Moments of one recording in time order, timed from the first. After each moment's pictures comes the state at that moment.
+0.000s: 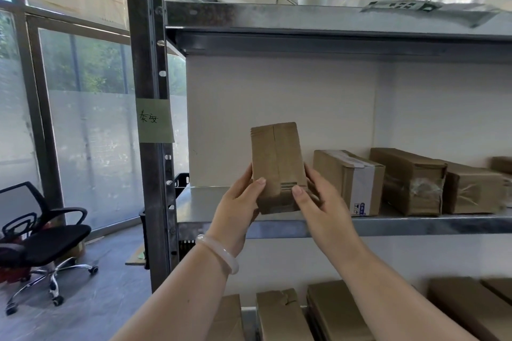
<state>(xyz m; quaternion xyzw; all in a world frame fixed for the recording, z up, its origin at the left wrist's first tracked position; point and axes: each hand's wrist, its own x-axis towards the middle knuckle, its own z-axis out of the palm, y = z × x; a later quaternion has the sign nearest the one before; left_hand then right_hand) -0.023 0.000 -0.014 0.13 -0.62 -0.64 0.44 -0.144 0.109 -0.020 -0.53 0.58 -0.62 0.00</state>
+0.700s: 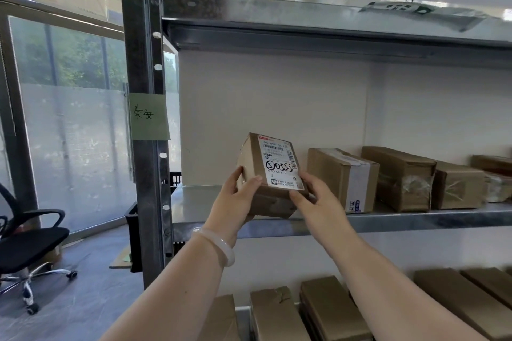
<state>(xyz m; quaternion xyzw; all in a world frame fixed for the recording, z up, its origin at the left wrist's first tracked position) -0.029 -0.023 -0.016 0.20 -0.61 -0.63 0.43 -0.160 0.088 -0.026 -0.46 0.64 -0.62 0.05</state>
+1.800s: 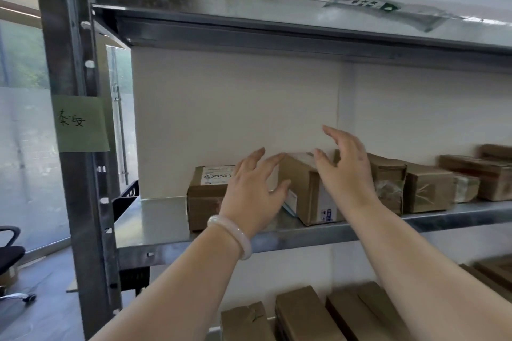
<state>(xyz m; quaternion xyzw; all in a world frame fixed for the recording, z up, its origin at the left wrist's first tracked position) -0.111 -0.001 0.014 0.14 -0.87 -0.15 0.45 -0.251 0.118 0.039 -0.42 0.68 -0.55 -0.25</state>
